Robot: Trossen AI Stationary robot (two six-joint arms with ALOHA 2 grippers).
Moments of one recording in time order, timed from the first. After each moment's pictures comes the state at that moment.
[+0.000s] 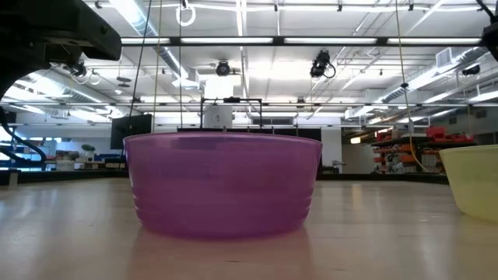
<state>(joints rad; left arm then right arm) -0.66 1.87 1.33 -1.07 -0.02 -2.22 0.94 0.94 0.64 -0.71 0.19 0.43</state>
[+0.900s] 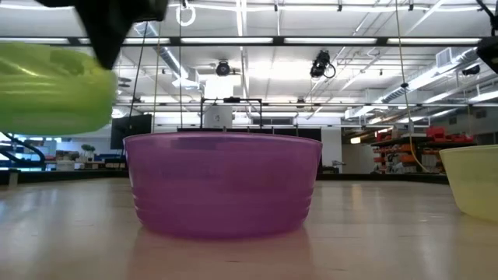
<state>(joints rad) -0.43 1.83 1.61 -1.29 -0.07 -1.91 0.94 0.94 0.64 -0.82 0.24 0.55</state>
